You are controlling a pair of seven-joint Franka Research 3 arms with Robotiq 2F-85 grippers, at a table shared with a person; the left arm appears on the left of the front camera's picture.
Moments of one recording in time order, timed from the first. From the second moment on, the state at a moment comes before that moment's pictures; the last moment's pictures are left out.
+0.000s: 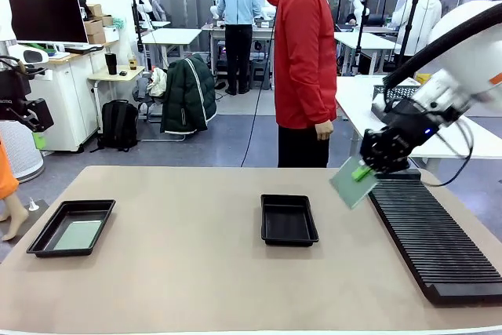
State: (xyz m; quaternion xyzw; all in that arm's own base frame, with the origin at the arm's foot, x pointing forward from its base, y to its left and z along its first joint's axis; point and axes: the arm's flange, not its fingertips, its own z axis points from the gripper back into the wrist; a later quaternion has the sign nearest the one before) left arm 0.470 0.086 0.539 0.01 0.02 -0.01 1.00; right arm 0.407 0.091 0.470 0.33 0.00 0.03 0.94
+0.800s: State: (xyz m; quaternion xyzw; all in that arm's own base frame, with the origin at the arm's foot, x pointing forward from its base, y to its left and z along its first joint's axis) left arm 0.470 0.086 0.539 0.01 0.02 -0.01 1.00; right arm 0.438 0.153 0.362 0.40 -0.03 -0.04 0.91
